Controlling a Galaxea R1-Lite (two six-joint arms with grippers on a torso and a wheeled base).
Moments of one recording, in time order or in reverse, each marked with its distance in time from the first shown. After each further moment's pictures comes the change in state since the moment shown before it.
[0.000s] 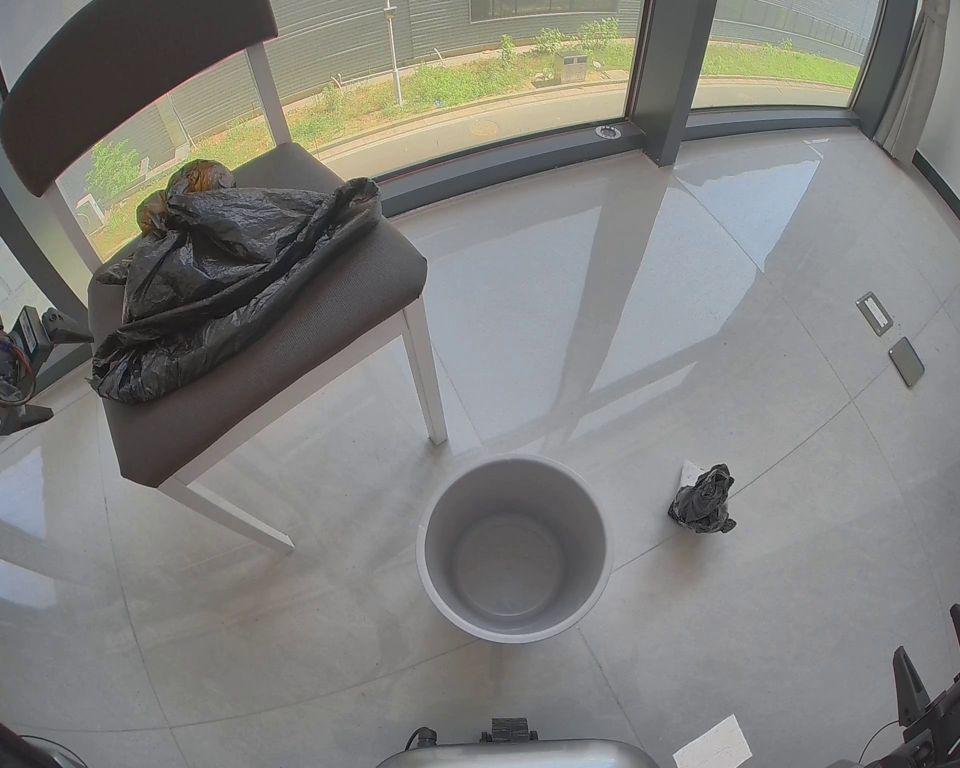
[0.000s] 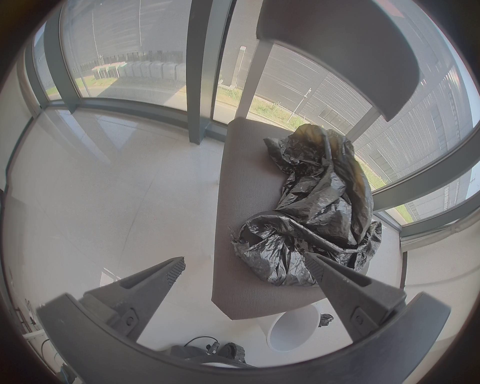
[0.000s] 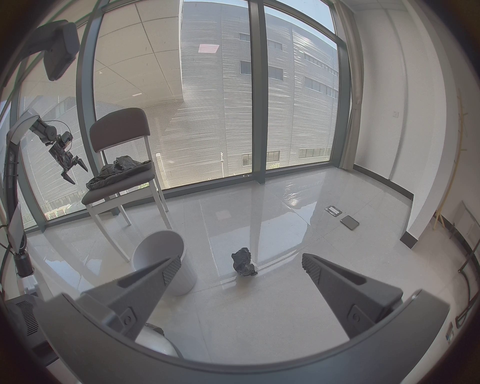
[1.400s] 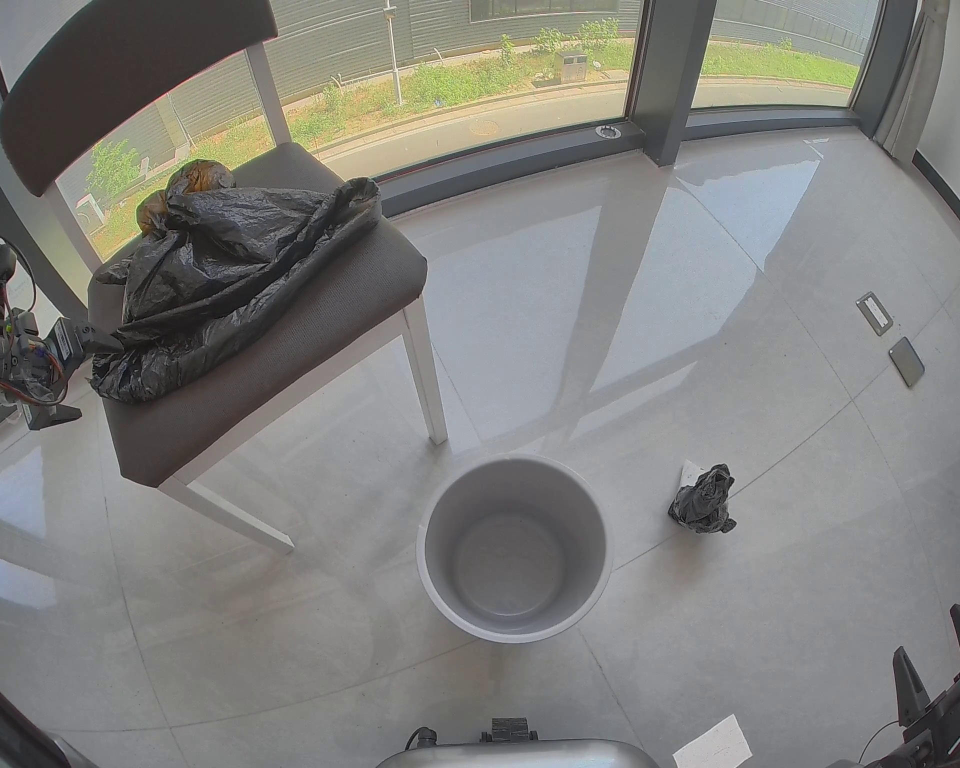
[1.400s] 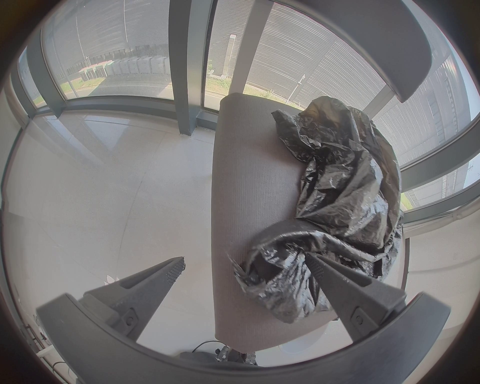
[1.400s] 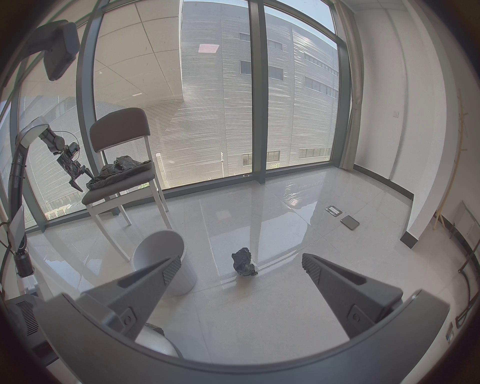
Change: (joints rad) left arm -0.008 0.176 -0.048 -0.068 -0.043 0.073; right arm 0.000 0.000 0.000 0.000 0.000 0.000
